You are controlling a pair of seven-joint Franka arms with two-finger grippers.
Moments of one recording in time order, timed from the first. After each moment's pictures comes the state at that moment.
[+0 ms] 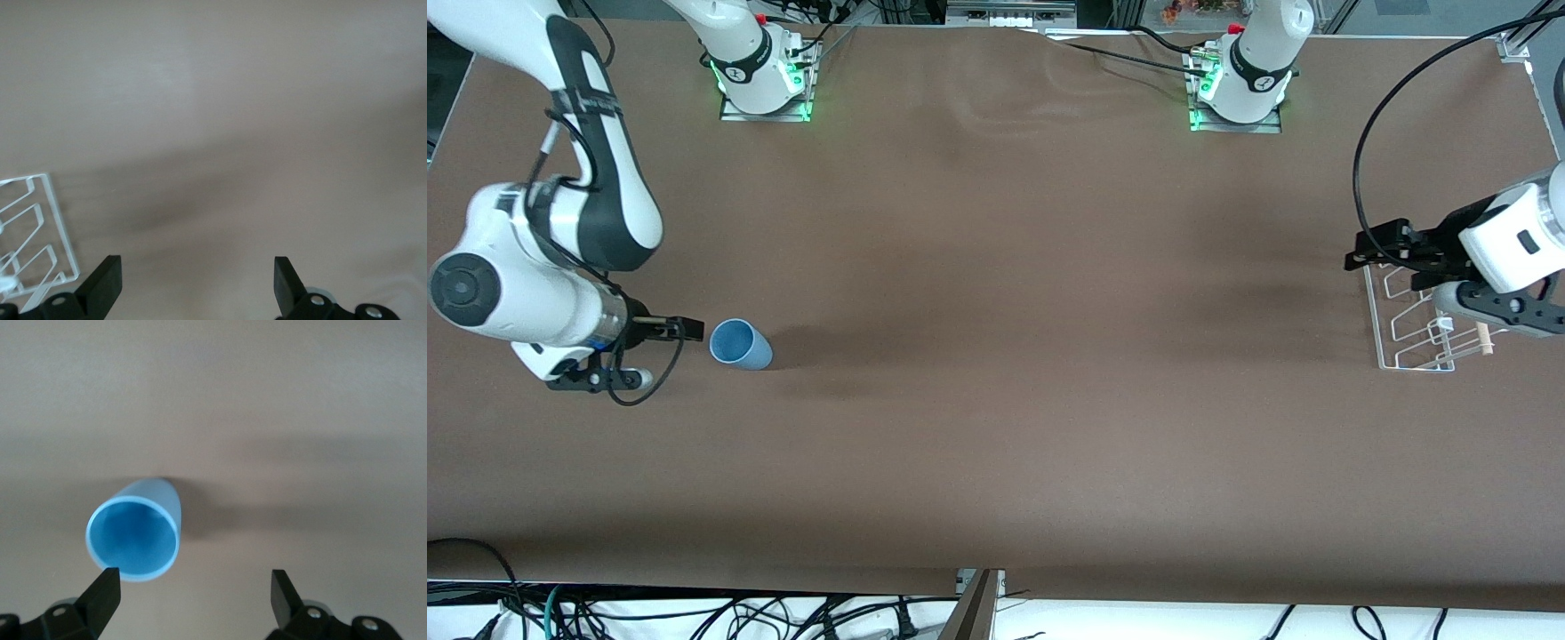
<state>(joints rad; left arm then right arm) -0.04 0.23 0.05 -1.43 -0.21 1.51 0.25 0.02 0.43 0.02 -1.72 -0.02 2.04 0.03</state>
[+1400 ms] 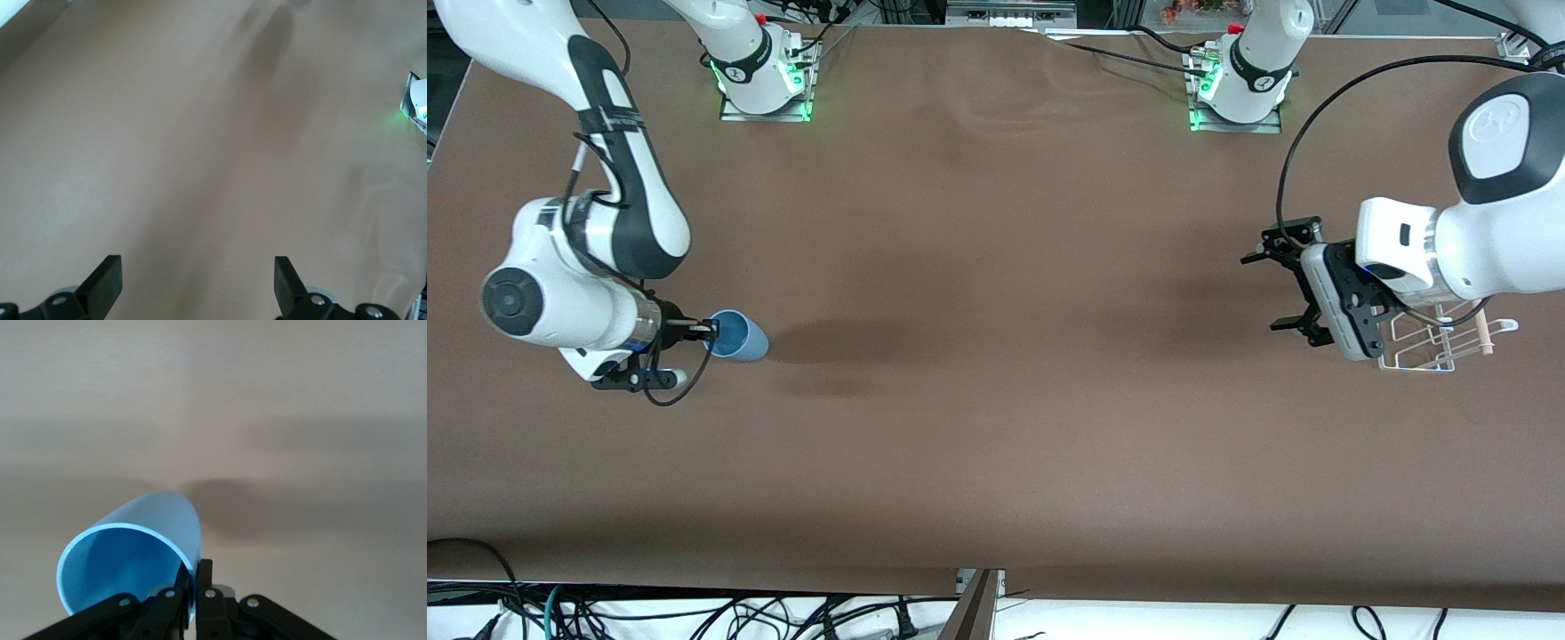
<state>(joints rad) -0.06 0.31 -0.07 -1.44 -0.47 1.64 0.94 0.02 0.45 0.04 -1.68 0.12 1.92 0.03</state>
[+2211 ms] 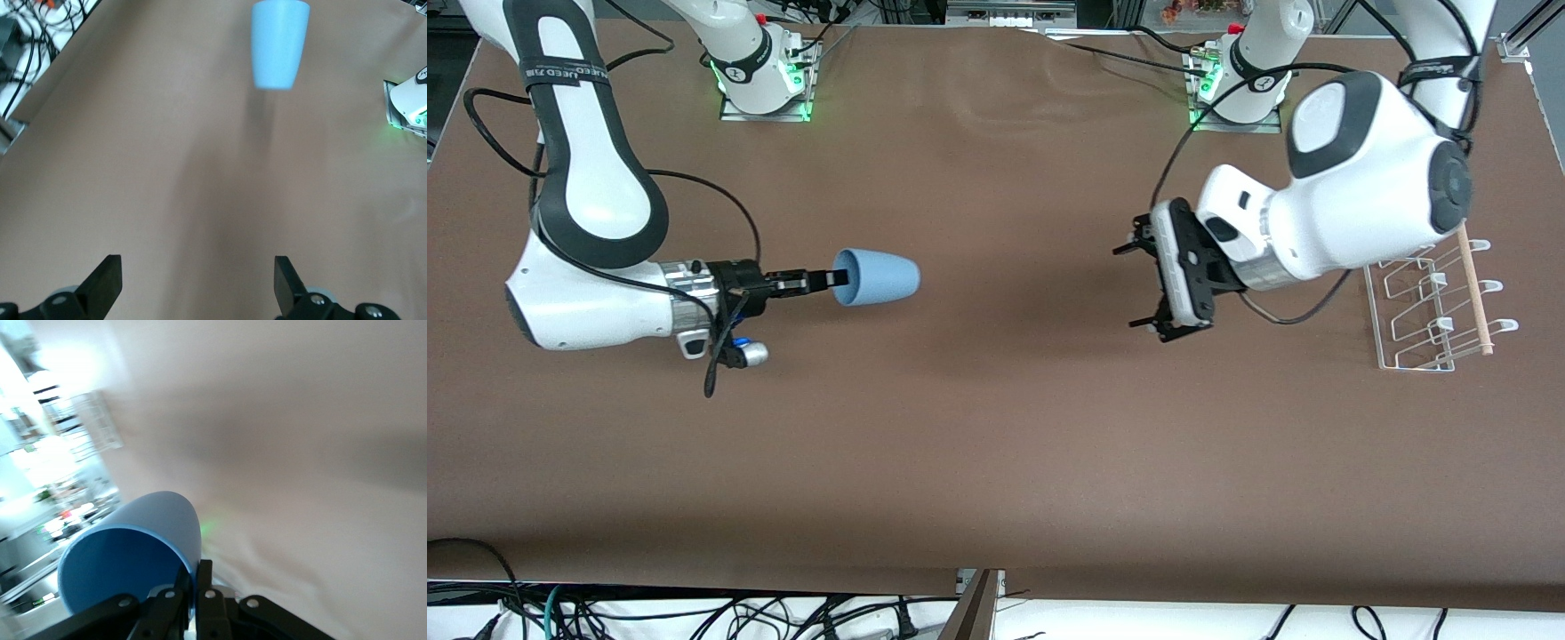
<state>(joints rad) -0.10 0.33 -0.32 -1.52 -0.51 1.97 1.06 0.12 0.46 0.09 -1.58 0.93 1.64 0.04</state>
